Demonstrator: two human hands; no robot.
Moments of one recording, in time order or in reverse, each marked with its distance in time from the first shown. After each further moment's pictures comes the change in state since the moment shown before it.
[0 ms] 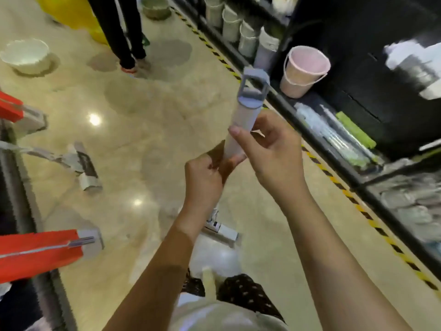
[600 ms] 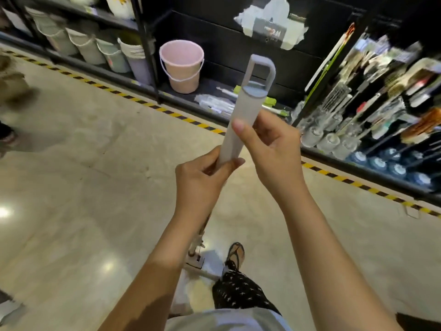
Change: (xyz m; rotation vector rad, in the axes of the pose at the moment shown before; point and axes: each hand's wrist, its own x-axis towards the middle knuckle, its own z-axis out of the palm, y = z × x) left_hand 0.011 0.024 0.229 0.081 -0.564 0.078; right_hand 0.002 0.038 -0.228 -0.204 0.512 0.031
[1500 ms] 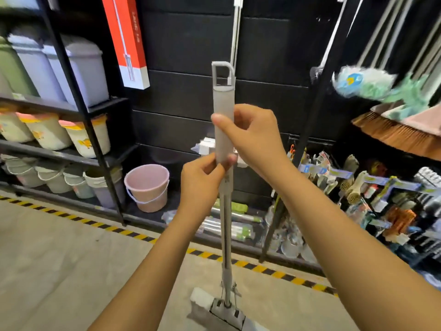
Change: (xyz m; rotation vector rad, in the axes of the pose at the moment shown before) left_hand 0.332 0.141 0.219 -0.095 -0.150 0.343; right_hand 0.371 0.001 -0.183 -0.278 0.202 -0.280
